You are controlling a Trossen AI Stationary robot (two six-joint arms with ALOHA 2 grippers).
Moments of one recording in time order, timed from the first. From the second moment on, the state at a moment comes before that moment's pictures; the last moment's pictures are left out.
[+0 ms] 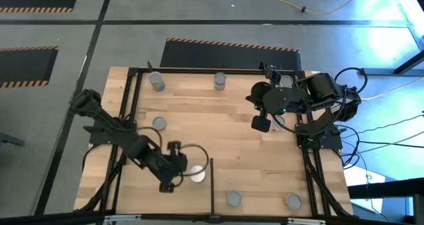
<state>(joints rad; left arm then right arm) -0.62 1.51 1.32 -0.80 -0.25 -0.54 0.26 1.70 2.36 -1.56 0.55 0.23</state>
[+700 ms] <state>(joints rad) -0.21 1.42 1.73 -1.57 -0.62 -1.04 0.26 1.70 2.36 -1.56 0.56 0.20</state>
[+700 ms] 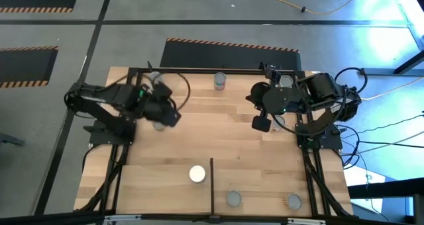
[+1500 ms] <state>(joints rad) 0.55 1.48 1.73 -1.56 -0.40 -0.76 0.25 1.70 2.36 -1.53 0.59 0.29</state>
